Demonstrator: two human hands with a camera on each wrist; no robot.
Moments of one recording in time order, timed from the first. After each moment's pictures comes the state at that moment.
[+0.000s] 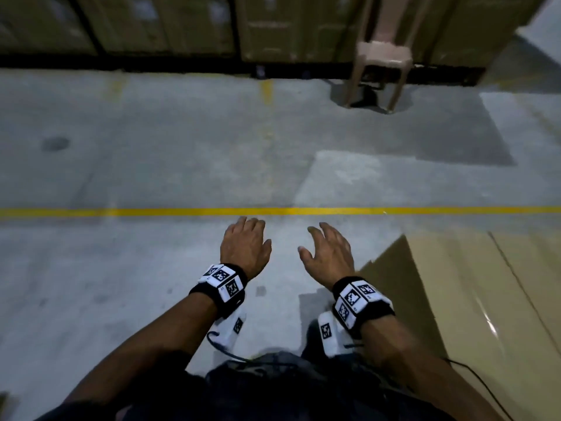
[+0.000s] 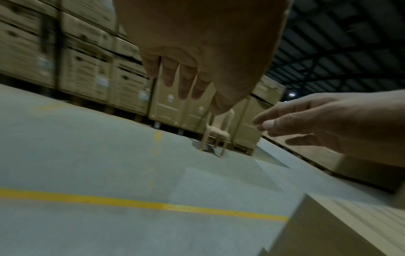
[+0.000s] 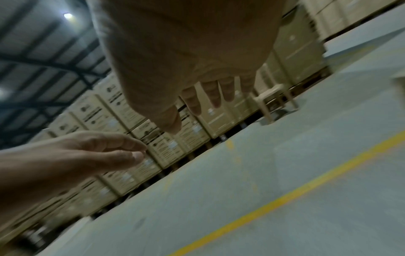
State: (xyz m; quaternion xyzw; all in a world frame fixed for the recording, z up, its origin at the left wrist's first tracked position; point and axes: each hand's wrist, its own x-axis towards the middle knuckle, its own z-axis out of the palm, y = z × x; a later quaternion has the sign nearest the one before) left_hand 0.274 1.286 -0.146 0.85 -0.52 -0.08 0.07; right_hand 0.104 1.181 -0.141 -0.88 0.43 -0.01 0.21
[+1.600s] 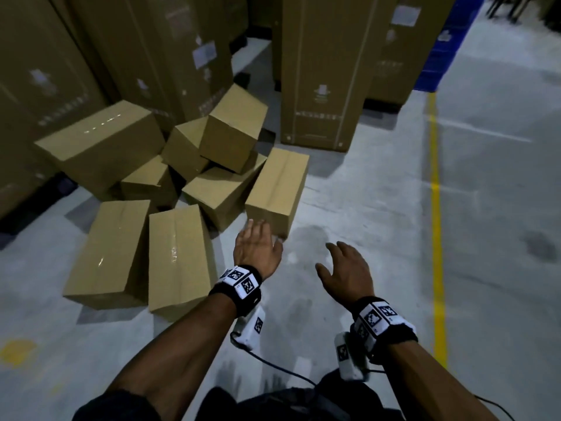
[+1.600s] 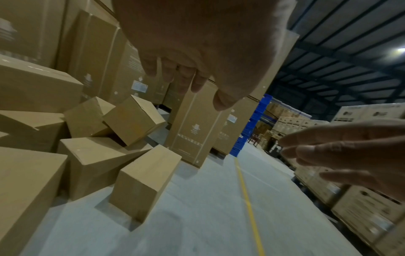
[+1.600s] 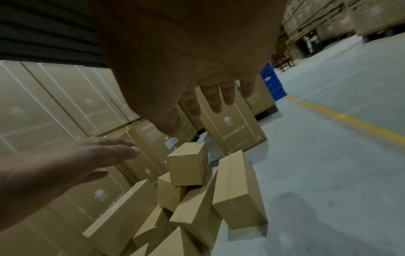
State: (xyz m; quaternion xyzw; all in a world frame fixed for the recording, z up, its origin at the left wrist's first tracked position) left_hand 0.556 1.722 -0.127 0.86 0.48 0.02 0.15; right_hand 0.708 1.578 -0.132 -0.85 -0.49 0.16 0.12
